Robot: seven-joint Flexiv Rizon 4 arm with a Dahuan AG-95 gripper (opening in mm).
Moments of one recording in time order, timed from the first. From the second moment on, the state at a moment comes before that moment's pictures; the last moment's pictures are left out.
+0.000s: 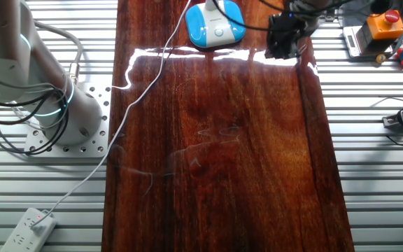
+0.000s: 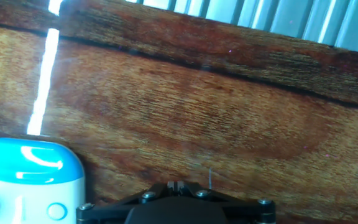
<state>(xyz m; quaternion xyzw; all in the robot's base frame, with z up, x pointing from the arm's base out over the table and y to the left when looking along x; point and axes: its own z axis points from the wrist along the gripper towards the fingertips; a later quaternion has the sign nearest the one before) 0.533 0.138 0.121 0.15 -0.98 -0.06 0.11</state>
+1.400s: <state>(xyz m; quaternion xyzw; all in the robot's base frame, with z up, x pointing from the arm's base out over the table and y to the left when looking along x) 0.470 0.189 0.078 0.13 -0.98 -0.08 0.11</state>
